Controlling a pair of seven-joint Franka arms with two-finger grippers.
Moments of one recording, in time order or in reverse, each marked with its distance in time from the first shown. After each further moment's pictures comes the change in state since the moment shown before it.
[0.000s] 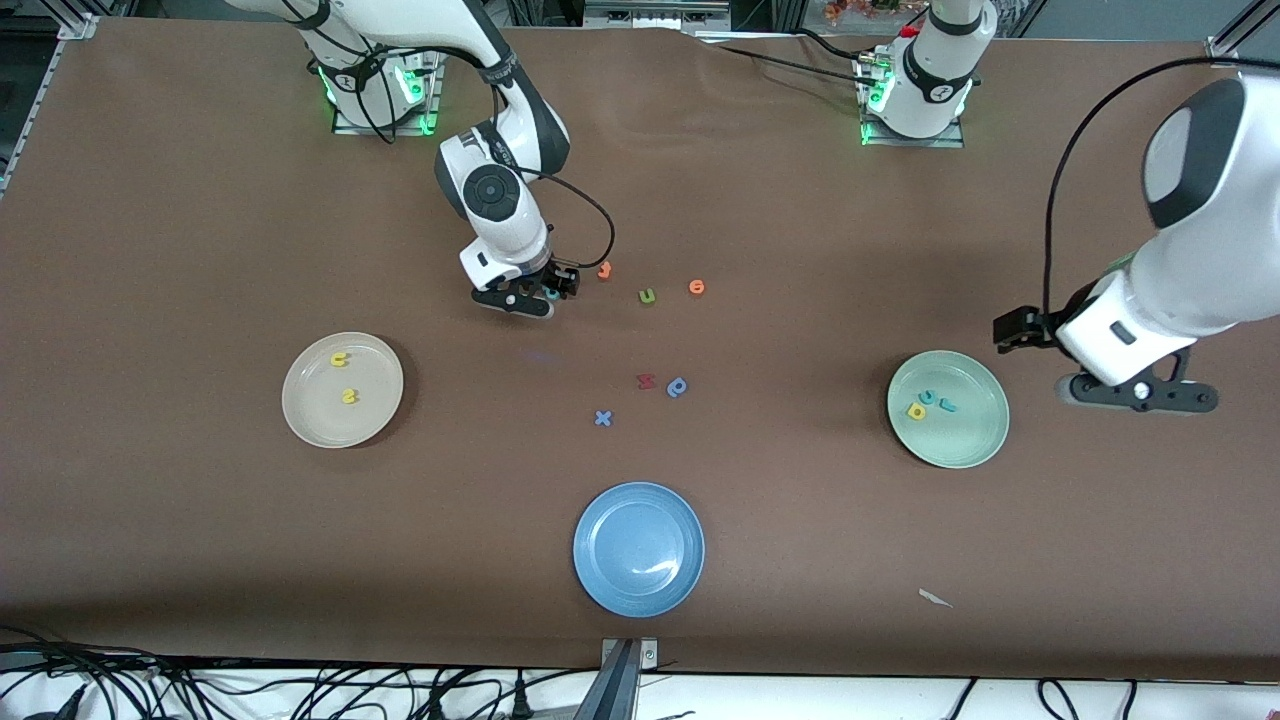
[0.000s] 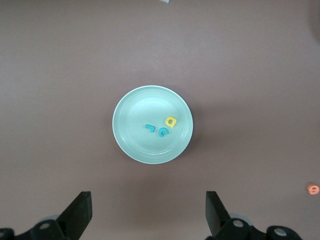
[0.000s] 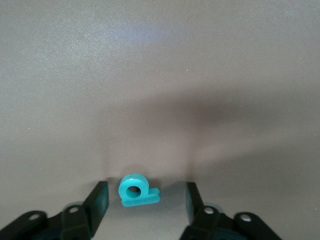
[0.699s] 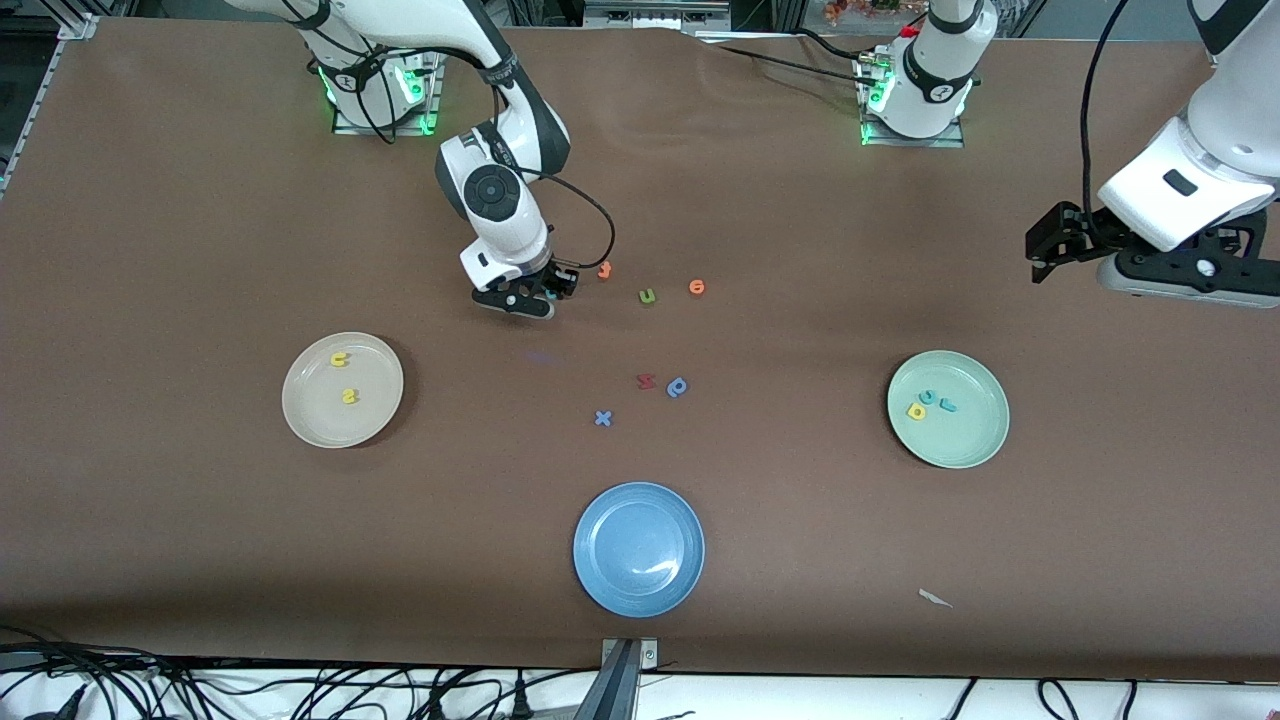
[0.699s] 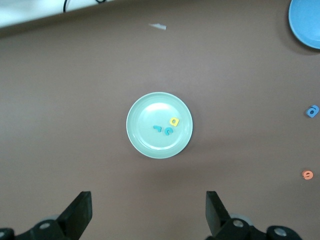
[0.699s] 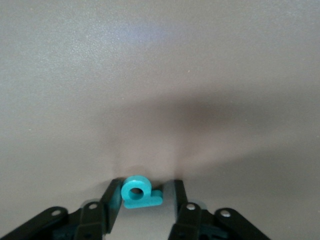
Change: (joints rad) left arm -0.270 -0.255 0.304 -0.153 -0.065 0.030 0.075; right arm 0.002 0.005 0.000 0.000 0.000 0.012 0.000
